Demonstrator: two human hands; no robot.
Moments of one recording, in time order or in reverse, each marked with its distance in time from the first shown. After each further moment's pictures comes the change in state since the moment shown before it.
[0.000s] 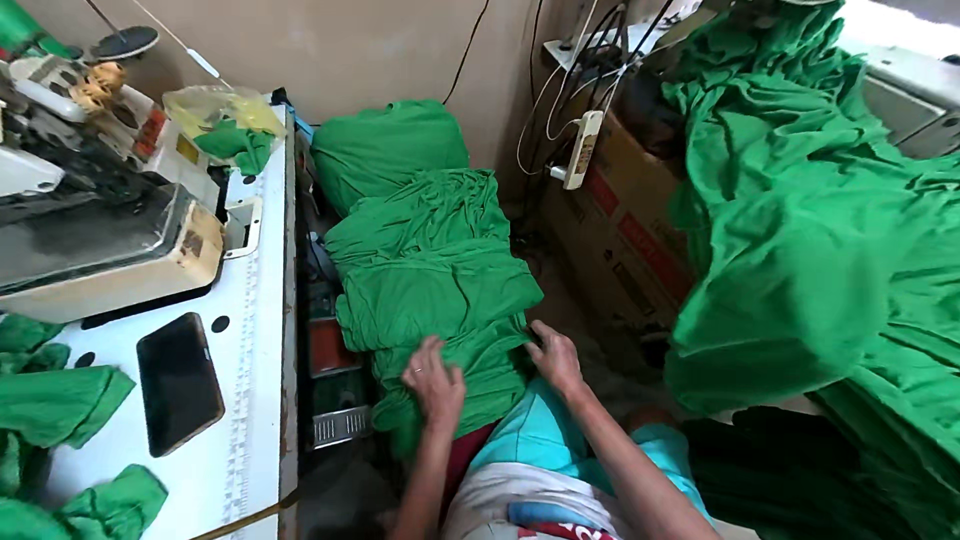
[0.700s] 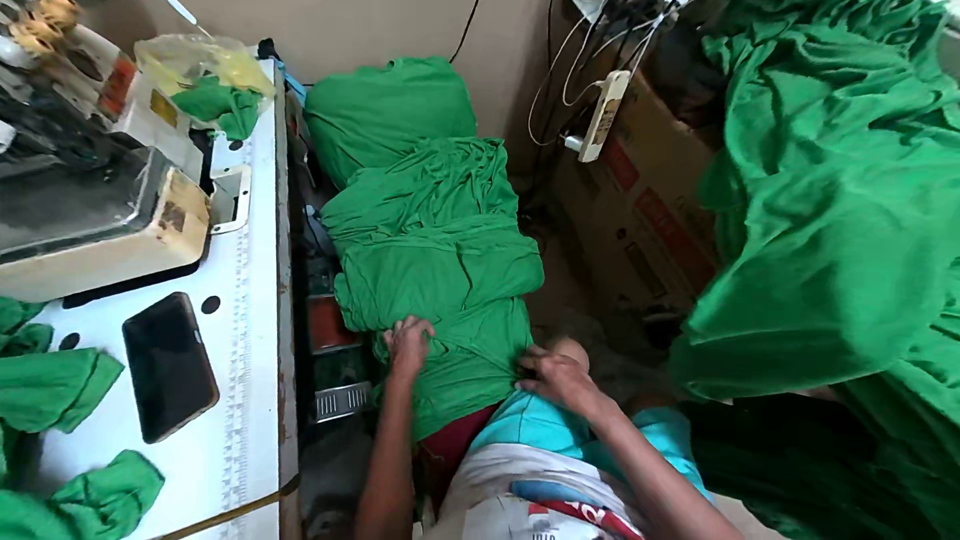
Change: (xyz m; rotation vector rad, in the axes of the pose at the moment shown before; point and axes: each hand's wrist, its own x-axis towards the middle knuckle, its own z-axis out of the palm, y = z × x) left_hand 0.067 -0.063 -0.013 0.138 -0.594 -0.069; right_hand -0.036 0.002 -0.002 -0.274 -0.572 -0.121
